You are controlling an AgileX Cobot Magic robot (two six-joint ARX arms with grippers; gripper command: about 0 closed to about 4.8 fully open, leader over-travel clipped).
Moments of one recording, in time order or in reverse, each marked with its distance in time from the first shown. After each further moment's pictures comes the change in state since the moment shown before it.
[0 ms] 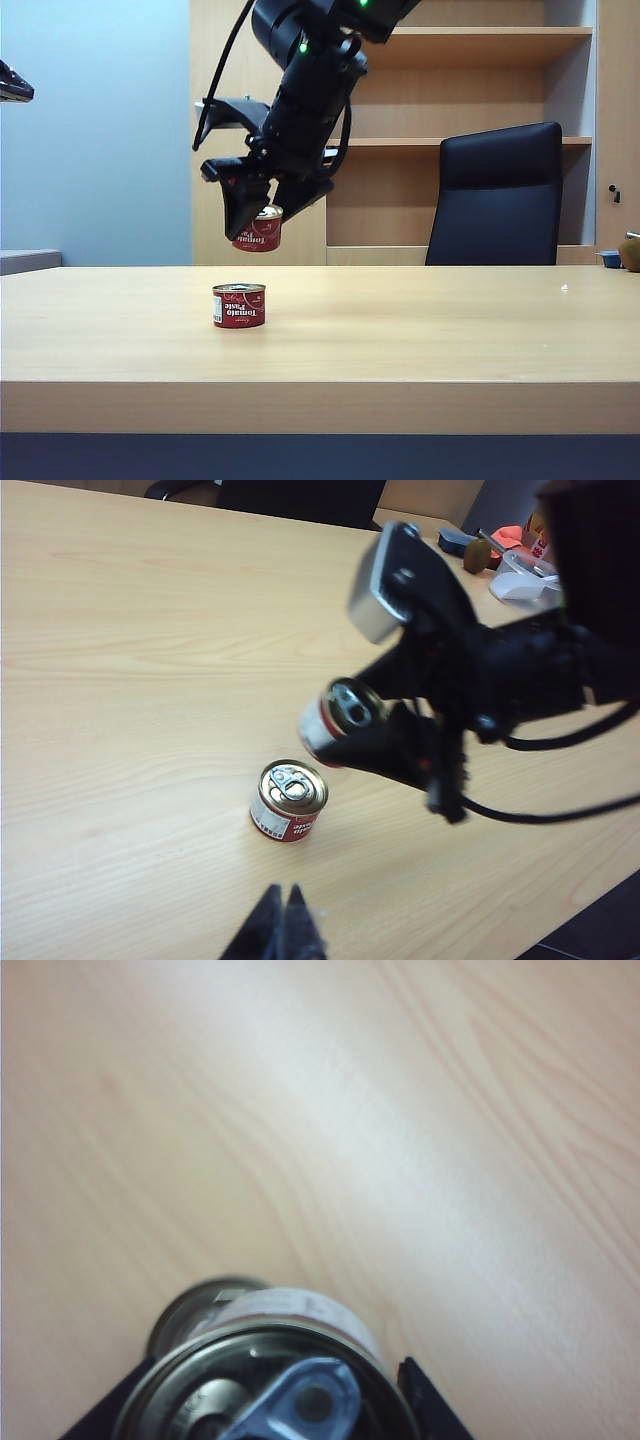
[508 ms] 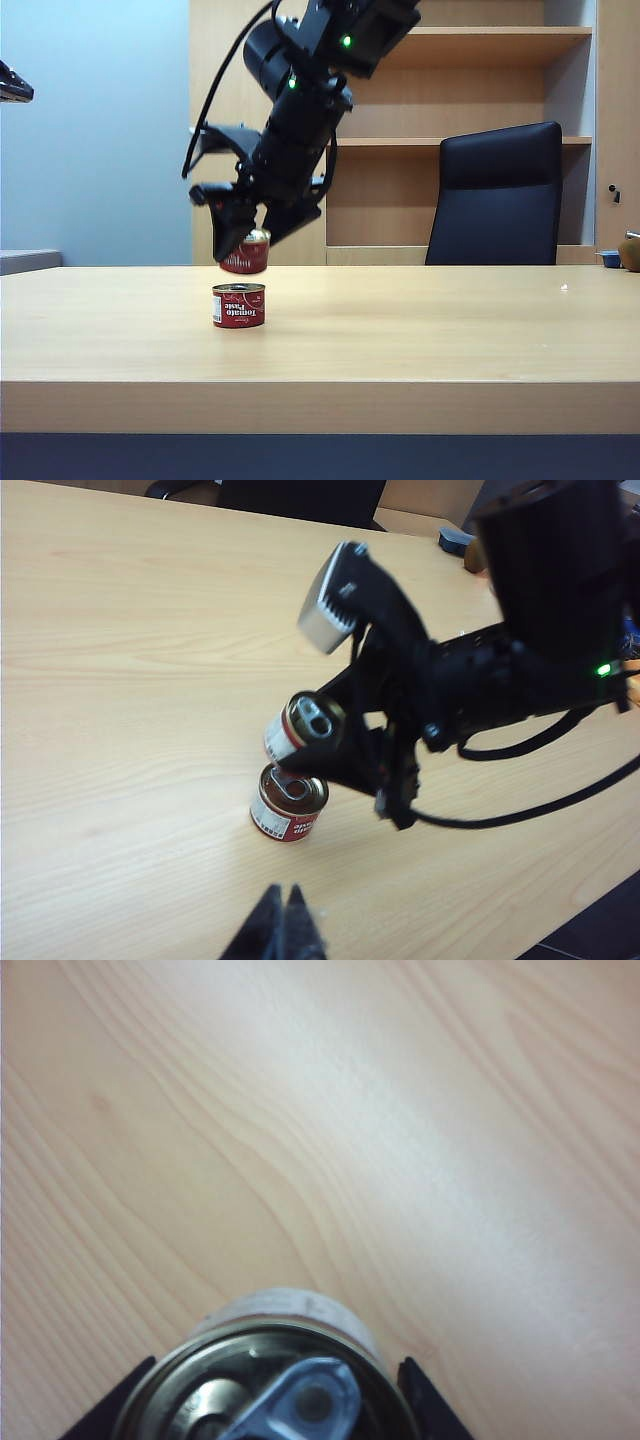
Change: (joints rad) left arm 0.000 0.001 0.000 0.000 0.000 0.000; right arm -0.003 0.095 0.063 0.019 -0.048 0.039
